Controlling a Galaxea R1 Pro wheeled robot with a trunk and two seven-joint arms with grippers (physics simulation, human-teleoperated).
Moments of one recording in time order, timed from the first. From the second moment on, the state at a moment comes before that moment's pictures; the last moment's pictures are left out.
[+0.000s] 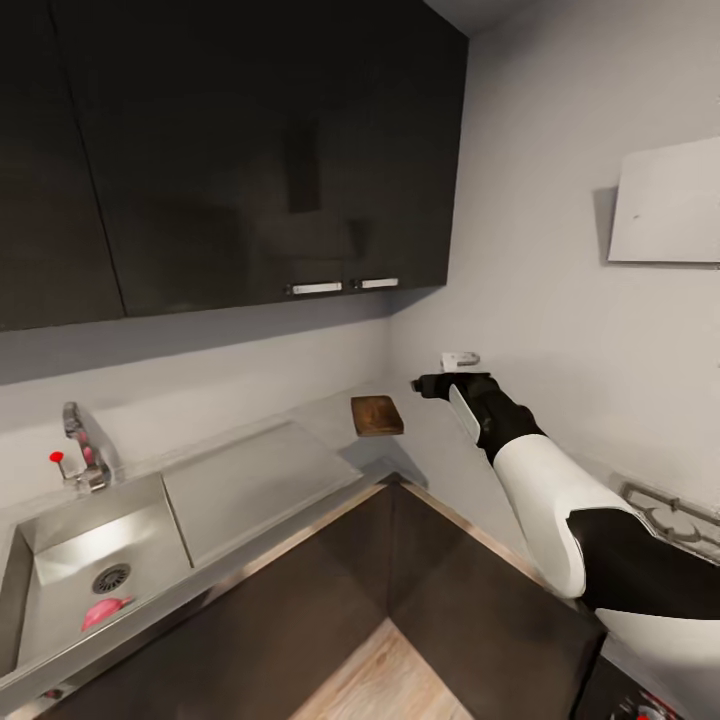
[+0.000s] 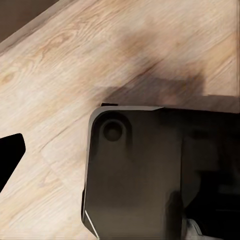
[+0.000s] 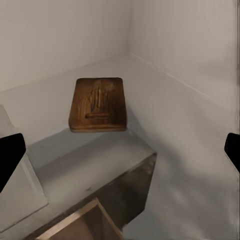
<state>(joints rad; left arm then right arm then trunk) 0.35 -0.01 0.01 -0.64 0.07 -0.12 0.00 -1.23 0.10 0.01 -0.47 0.03 0.46 -0.02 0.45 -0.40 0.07</state>
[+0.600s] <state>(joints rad) 0.35 -0.01 0.01 -0.64 0.07 -0.12 0.00 -1.23 0.10 0.01 -0.47 0.03 0.46 -0.02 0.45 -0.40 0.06</state>
